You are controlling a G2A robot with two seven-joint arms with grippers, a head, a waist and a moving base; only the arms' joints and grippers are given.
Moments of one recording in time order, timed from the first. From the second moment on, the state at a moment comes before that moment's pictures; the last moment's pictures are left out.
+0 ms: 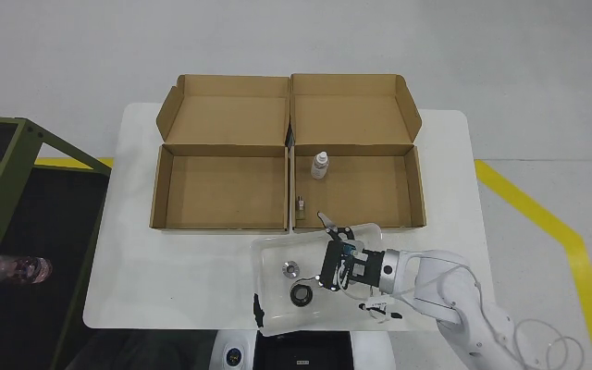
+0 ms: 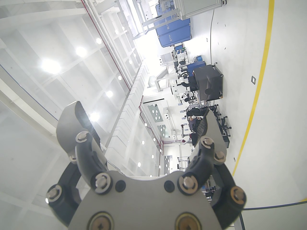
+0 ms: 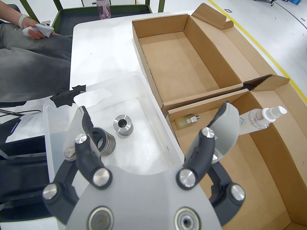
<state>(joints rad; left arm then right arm) -0.19 -0.18 -0.57 -1.44 2.04 -0.23 0.13 -1.39 -1.02 1.11 -2.09 -1.23 -0.69 0.36</state>
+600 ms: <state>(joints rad) -0.19 -0.18 -0.57 -1.44 2.04 -0.23 0.13 -1.37 -1.03 1.04 -2.08 -1.36 -0.72 0.33</state>
